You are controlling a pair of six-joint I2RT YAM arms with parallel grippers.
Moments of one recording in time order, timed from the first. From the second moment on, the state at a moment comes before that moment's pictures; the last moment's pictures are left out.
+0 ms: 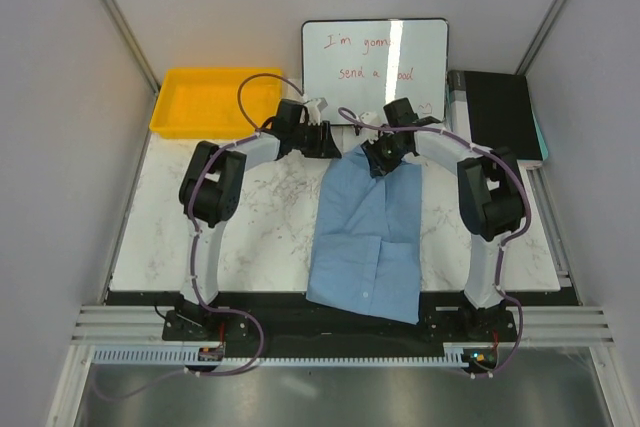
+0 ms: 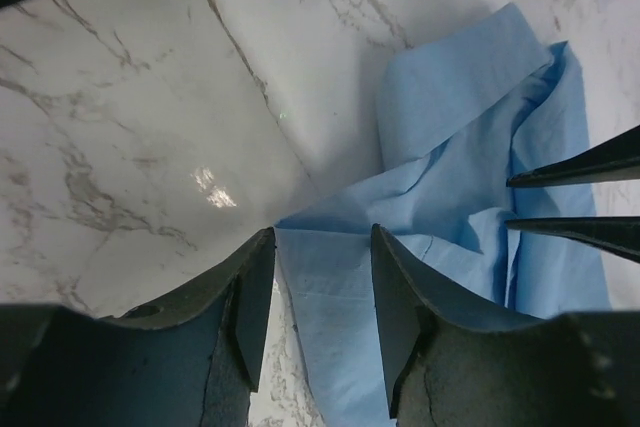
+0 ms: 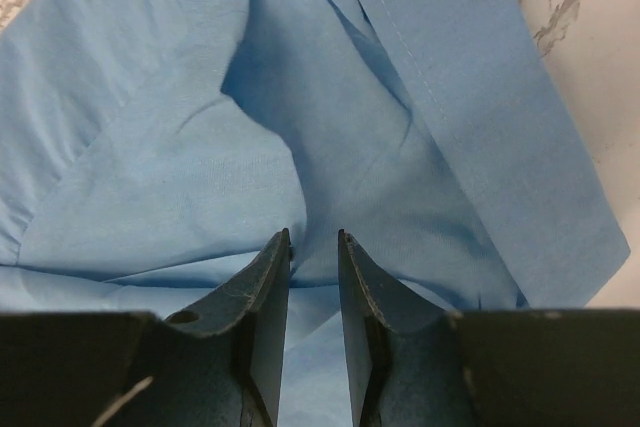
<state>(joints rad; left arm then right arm) -0.39 2.22 1.54 -0.01 0.55 -0.30 0.34 2.01 1.47 -0.55 -0.37 -0.37</state>
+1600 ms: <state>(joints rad) -0.38 1.38 0.81 -0.26 0.82 -0.22 0.32 1.59 1.19 -0.80 -0.64 -0.40</state>
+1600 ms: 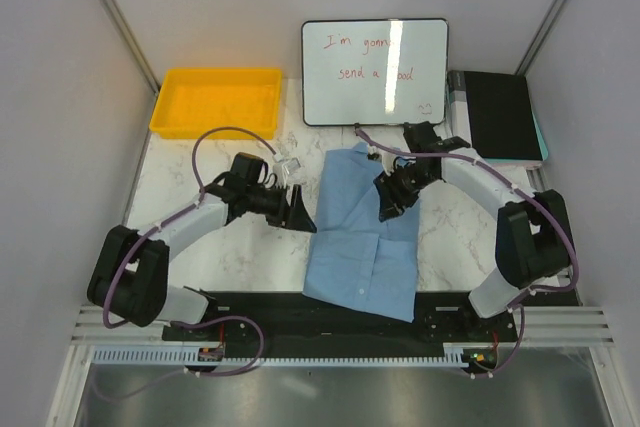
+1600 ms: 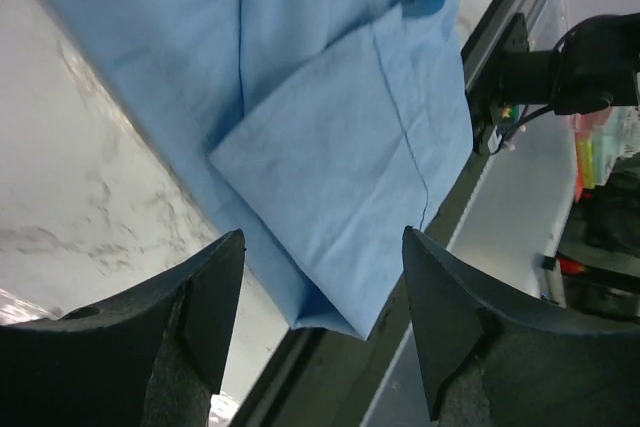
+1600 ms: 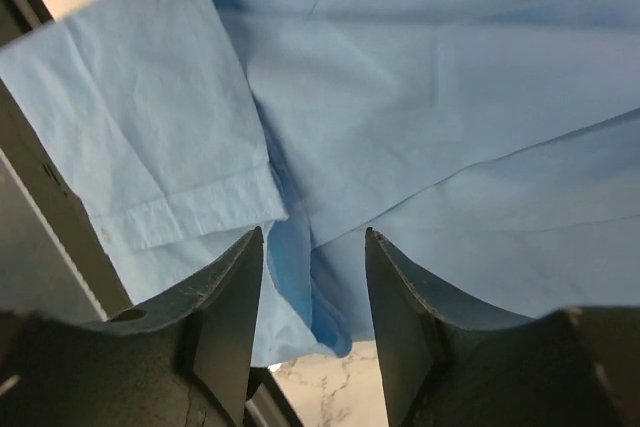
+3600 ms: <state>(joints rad) -0.39 1.61 0.66 0.01 0.79 -0.66 0.13 1.85 1.20 -0.93 -0.63 -0.36</state>
